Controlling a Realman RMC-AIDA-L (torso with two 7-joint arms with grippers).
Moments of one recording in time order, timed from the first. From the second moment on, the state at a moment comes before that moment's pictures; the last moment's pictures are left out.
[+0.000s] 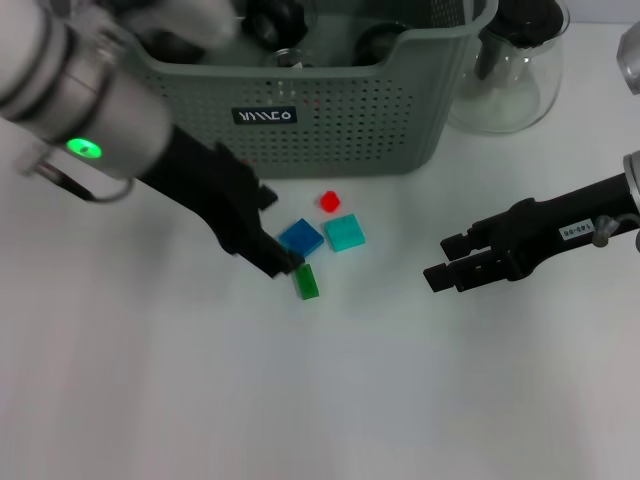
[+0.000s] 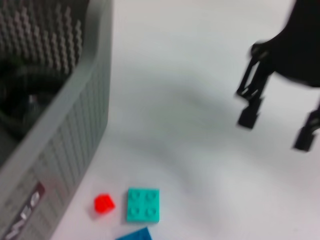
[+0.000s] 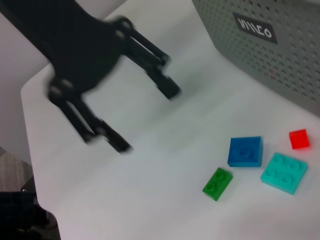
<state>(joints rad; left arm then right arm) -0.62 -2.17 1.19 1.43 2.48 1.76 -2.17 0.60 2.07 -1.06 -0.95 -2.21 -1.64 2.07</state>
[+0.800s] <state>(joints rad) -0.71 -2.17 1.49 1.13 2.60 1.33 -2.53 0.59 2.04 -1.05 -0.93 -2.25 -1.66 2.07</state>
